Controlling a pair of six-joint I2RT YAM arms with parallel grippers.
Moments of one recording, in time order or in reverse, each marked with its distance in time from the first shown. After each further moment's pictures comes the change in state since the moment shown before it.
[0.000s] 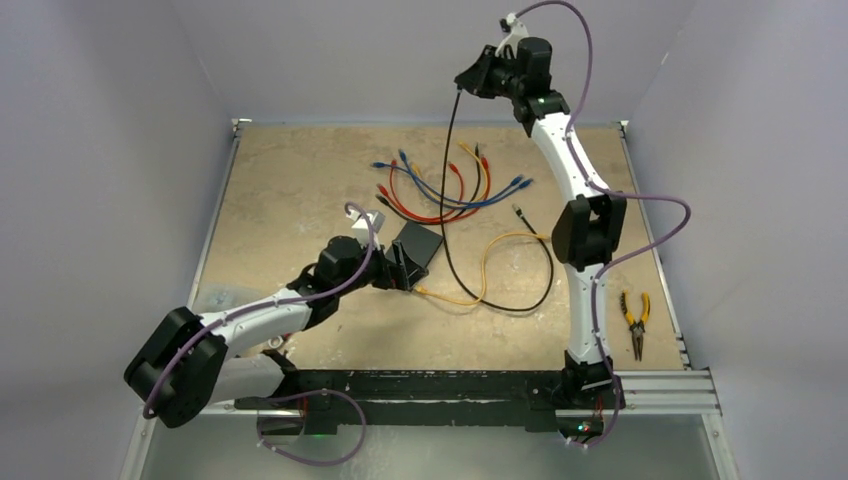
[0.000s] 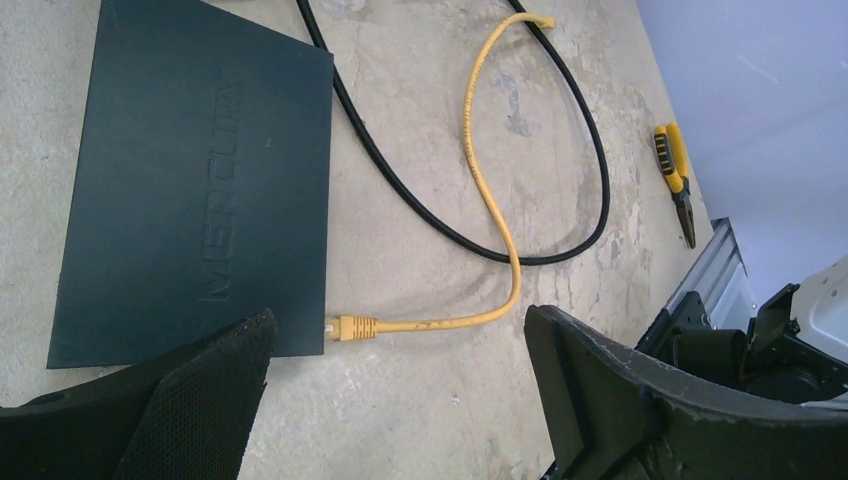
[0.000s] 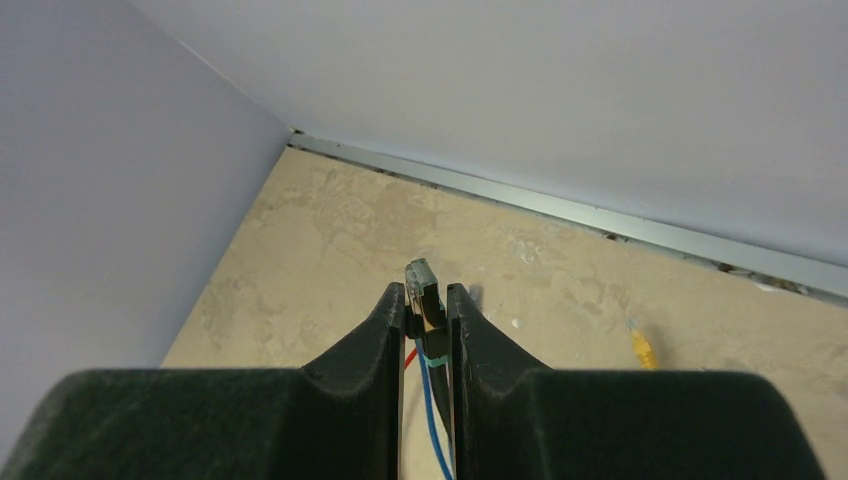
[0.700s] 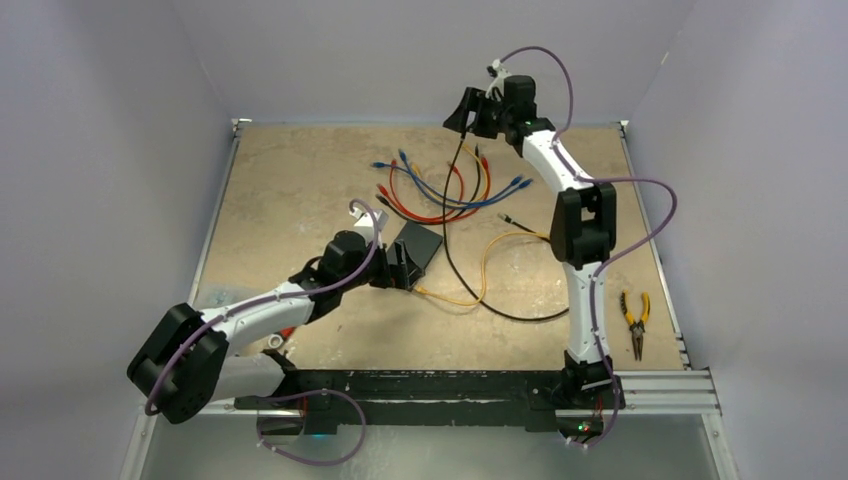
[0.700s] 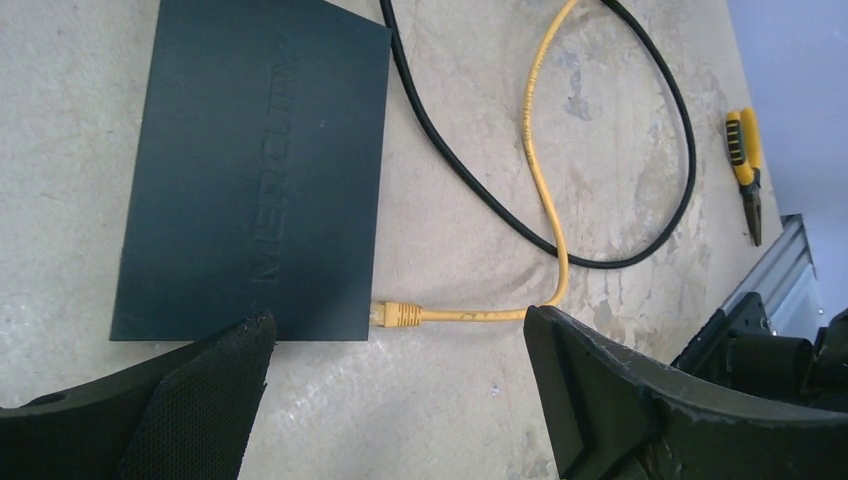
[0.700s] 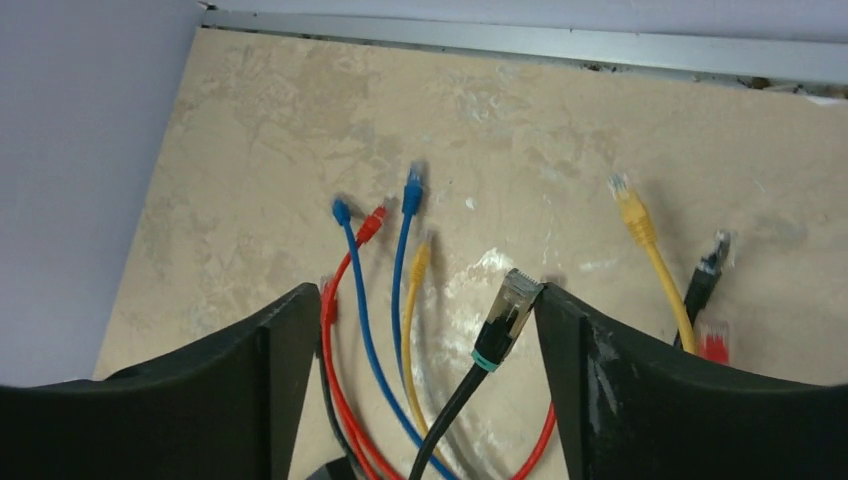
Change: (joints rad) left arm 0.005 0.032 0.044 -0.114 -0.036 0.032; right arm 0.000 0.100 -0.193 0.046 -0.050 0.020
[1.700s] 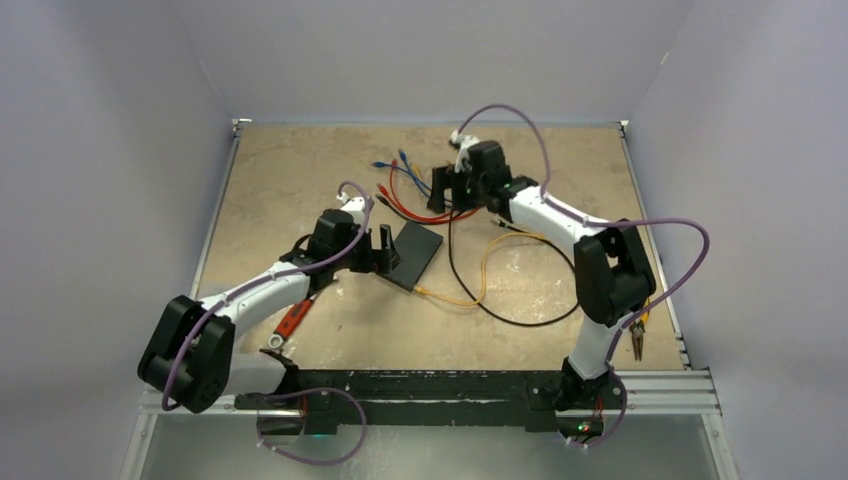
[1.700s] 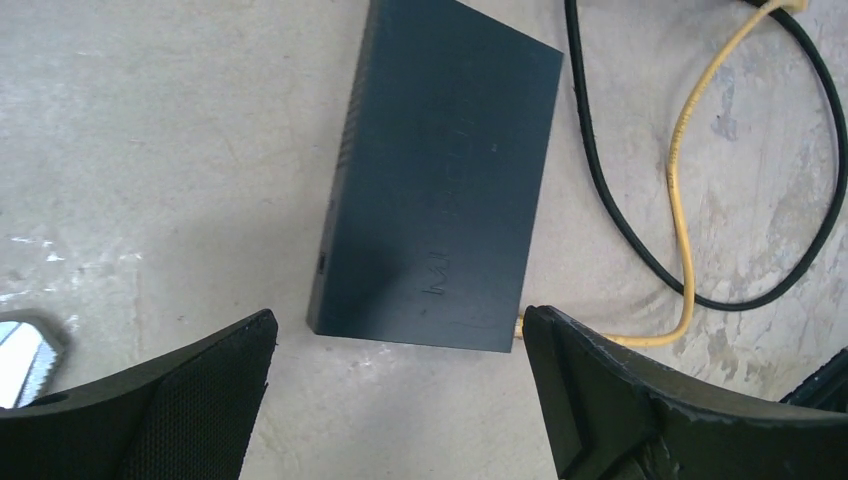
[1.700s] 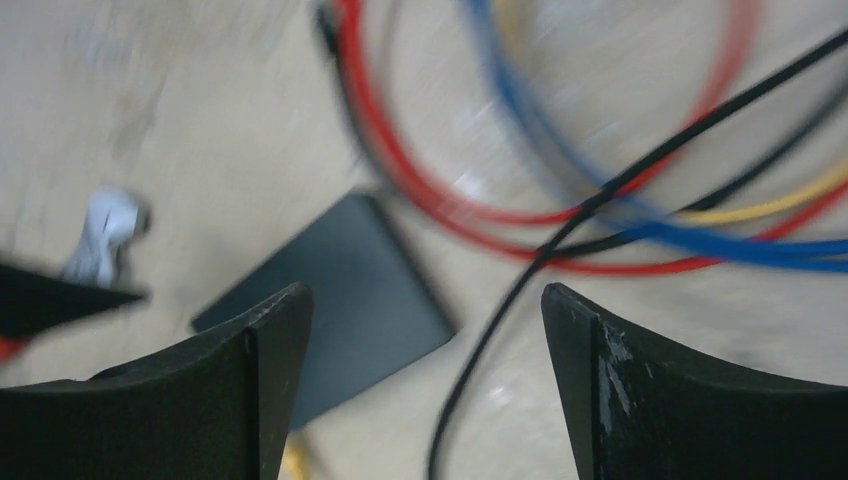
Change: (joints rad) left arm 0.154 0.061 0.147 -0.269 -0.008 0.179; right arm 0.227 -0.559 -0.784 -0.002 0.309 -0.181
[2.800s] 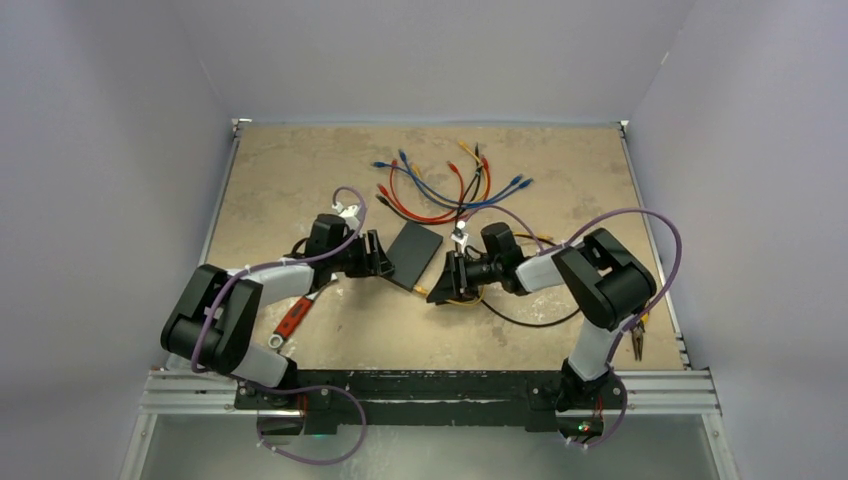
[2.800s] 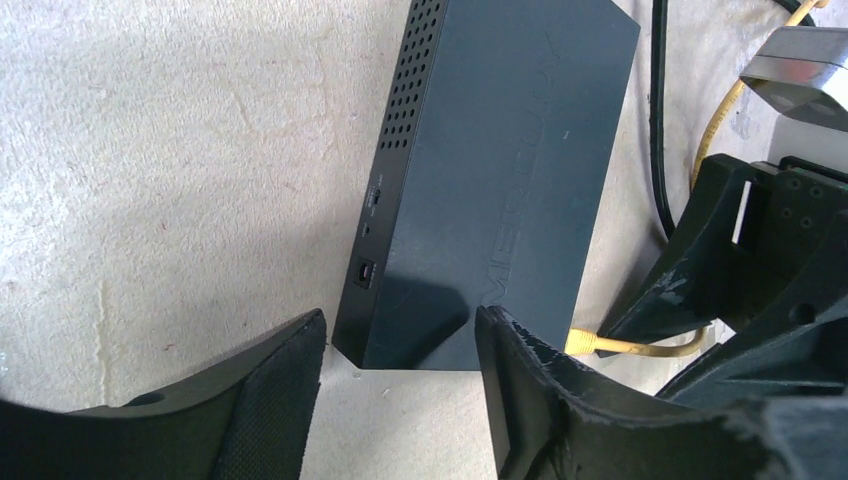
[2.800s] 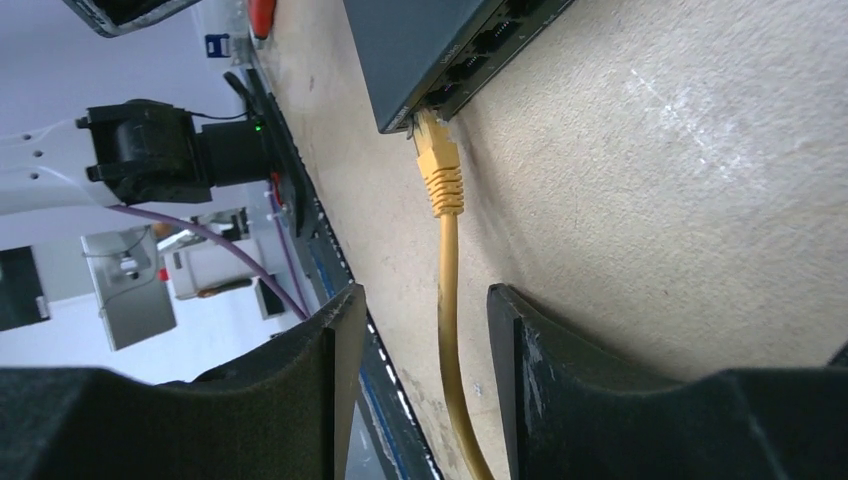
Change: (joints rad) left arm 0.136 0.193 -0.068 0.187 0.202 -0.053; right arm 0.083 -0.037 -0.752 0.615 -0.713 0.431
